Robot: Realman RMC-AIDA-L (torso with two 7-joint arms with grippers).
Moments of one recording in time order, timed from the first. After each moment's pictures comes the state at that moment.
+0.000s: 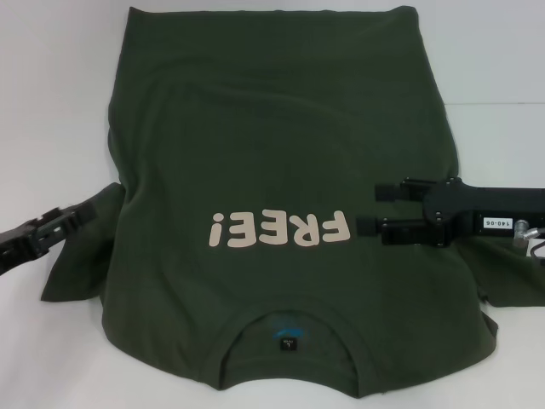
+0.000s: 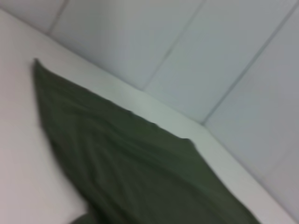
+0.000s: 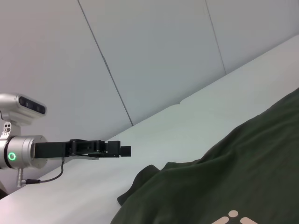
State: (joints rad) left arm -0.30 -2.16 0.40 0.76 1.89 1.41 -1.72; right arm 0.59 2.06 -0.73 -0.71 -1.98 -1.56 1.62
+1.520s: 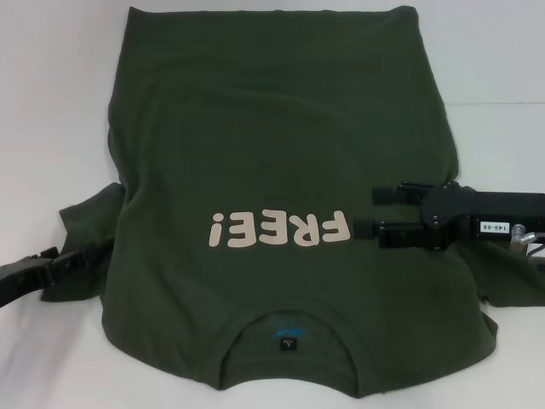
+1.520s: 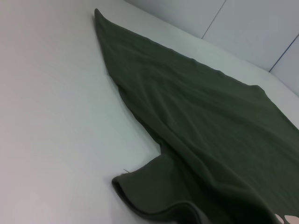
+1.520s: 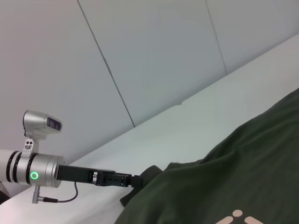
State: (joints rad) left arm -0.33 -2.16 0.46 0.71 2.02 1.15 -1.70; right arm 0.58 2.07 -0.73 -0.71 -1.98 -1.56 1.62
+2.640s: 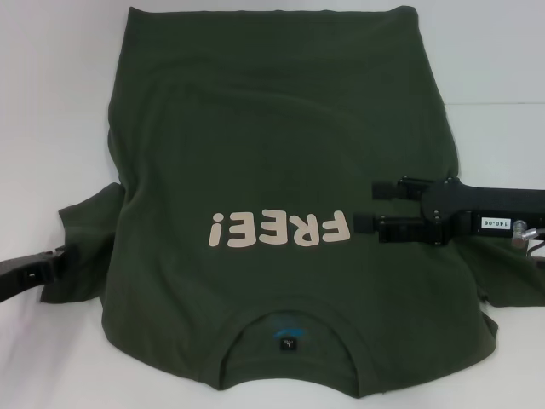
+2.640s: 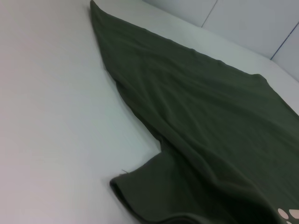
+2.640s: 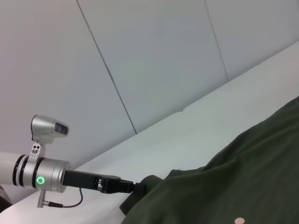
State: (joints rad) left arm -0.35 -2.16 0.46 0.73 2.07 1.13 -1.73; right arm 0.58 2.07 -0.72 -0.71 -1.96 -1.57 1.62
